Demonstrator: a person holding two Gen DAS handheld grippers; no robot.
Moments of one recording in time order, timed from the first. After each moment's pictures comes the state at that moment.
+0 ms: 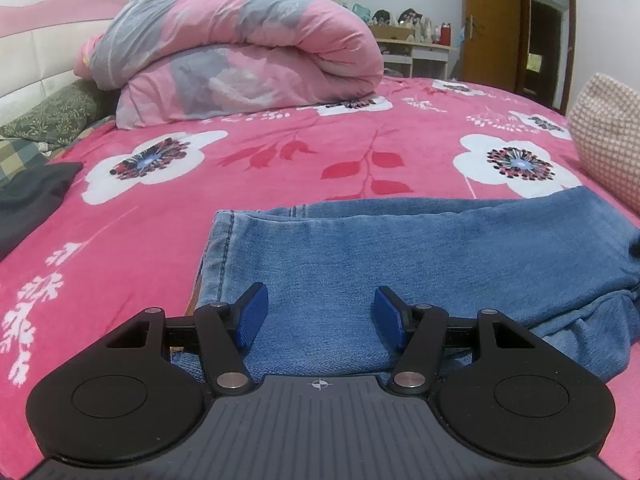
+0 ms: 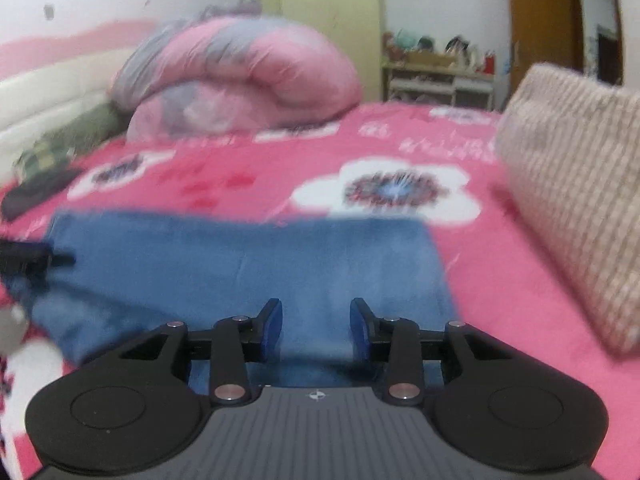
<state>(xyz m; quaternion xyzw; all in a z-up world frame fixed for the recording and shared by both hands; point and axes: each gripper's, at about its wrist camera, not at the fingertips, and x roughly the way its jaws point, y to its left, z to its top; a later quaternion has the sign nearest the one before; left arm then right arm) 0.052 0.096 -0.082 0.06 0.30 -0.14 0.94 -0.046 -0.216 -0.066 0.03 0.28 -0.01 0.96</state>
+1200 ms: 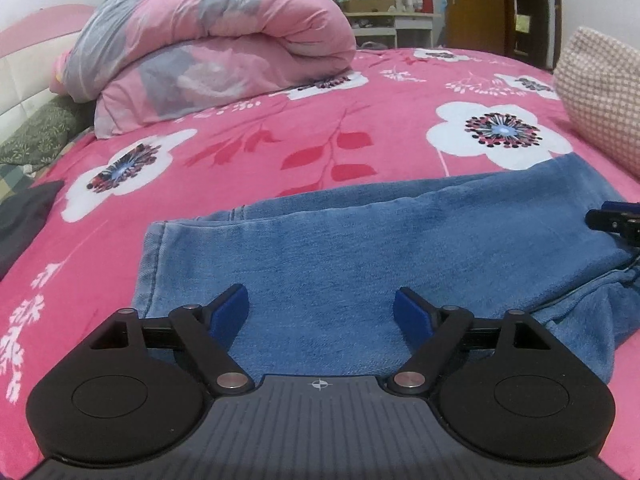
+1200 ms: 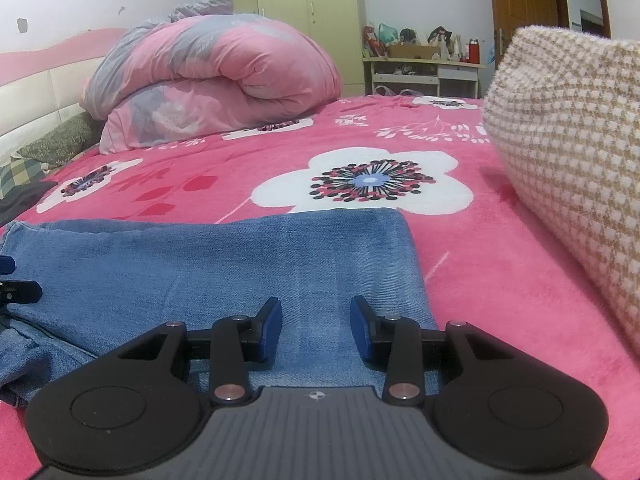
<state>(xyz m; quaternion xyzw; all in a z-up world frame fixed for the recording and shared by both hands) 0.054 0.049 -0.082 0.11 0.32 -0.14 0.93 -0.006 -0.246 -0.103 0.05 0.28 -0.02 0.96</state>
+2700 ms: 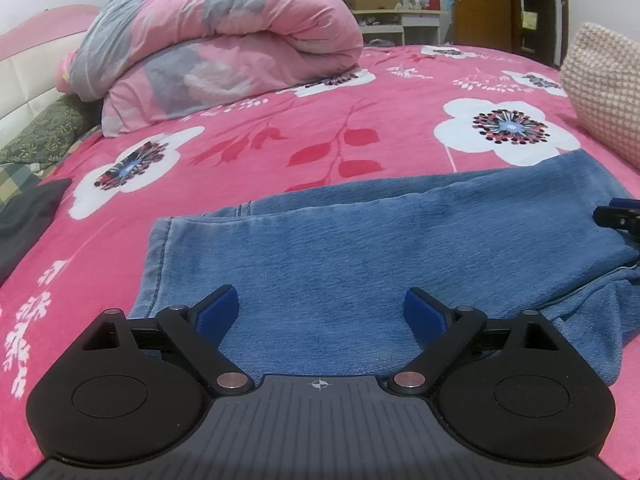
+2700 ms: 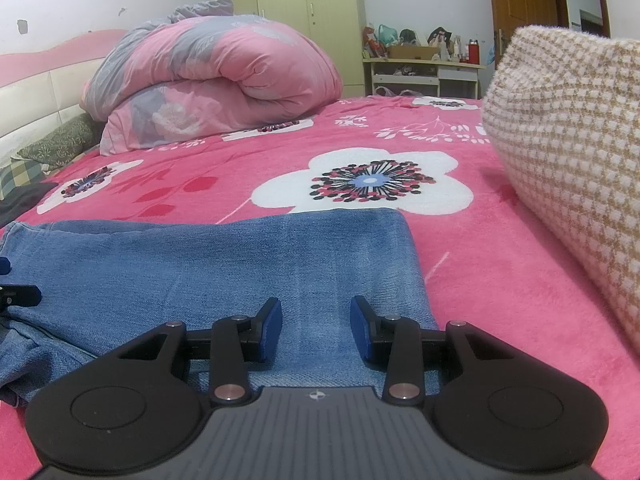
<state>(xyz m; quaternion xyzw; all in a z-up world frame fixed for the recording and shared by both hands) 0.054 0.047 -0.083 0.12 0.33 -0.13 0.93 -0.007 -0.246 -0.103 0.05 0.28 -0.02 0.96</state>
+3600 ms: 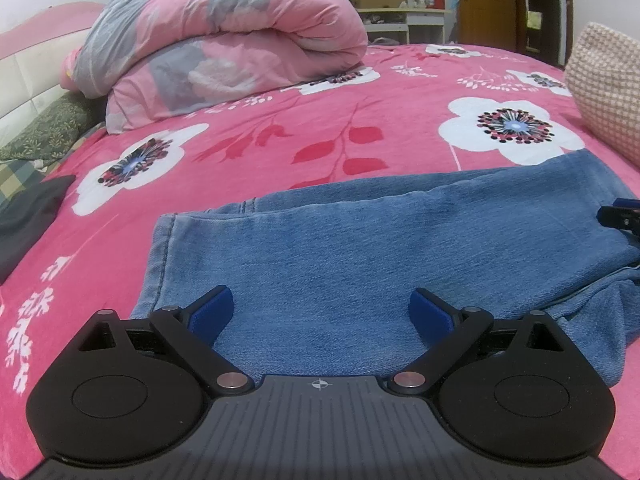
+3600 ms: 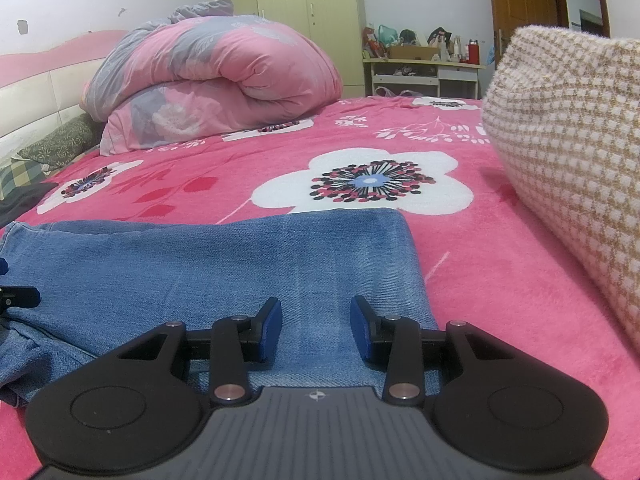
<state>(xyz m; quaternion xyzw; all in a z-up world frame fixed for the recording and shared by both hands) 0.054 0.048 -0.084 0.12 0.33 -0.12 0.93 -0.008 -0.246 -0.103 0.06 0.28 -0.02 0.96</state>
